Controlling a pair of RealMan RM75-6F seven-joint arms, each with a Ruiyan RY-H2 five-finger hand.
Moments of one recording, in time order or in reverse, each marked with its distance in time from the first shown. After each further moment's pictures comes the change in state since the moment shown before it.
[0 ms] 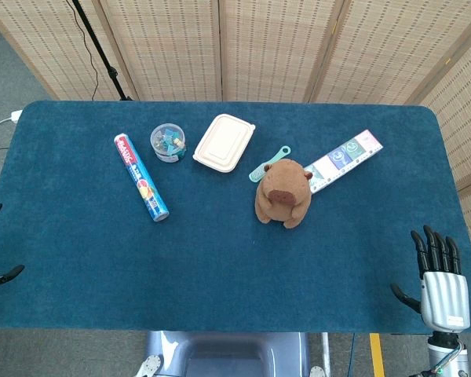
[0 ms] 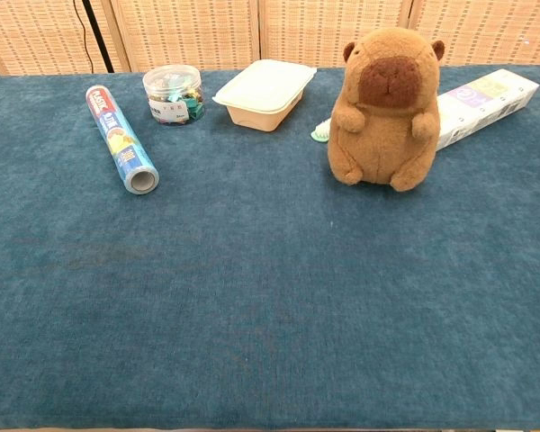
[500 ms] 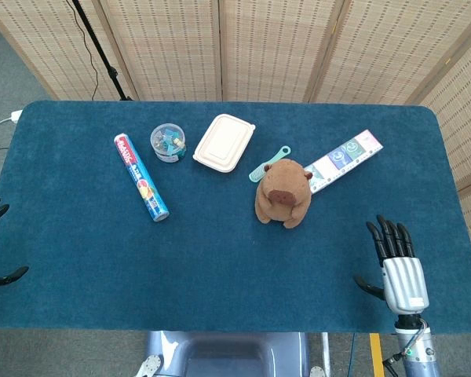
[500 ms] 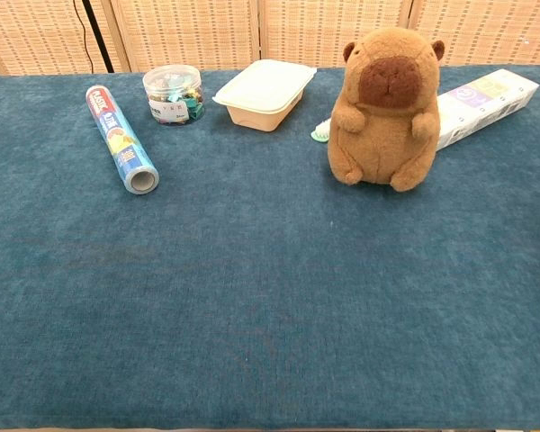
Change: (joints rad) left arm 0.002 0.008 -0.011 -0.002 0.037 -0.028 -0.014; right arm 0.117 -0.077 0.025 -0.015 -0.033 -0.135 0.031
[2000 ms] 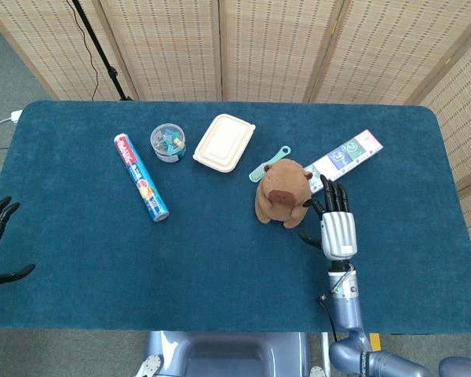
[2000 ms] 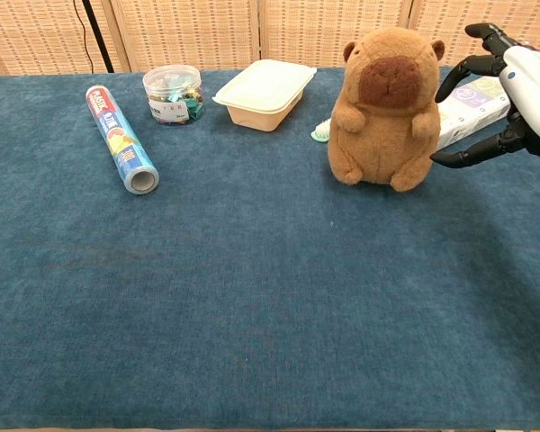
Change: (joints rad) left arm -0.008 0.002 -0.034 -0.018 -0.003 -0.072 0.031; right arm 0.309 -0.482 0.194 0.468 0.172 -0.085 0.059
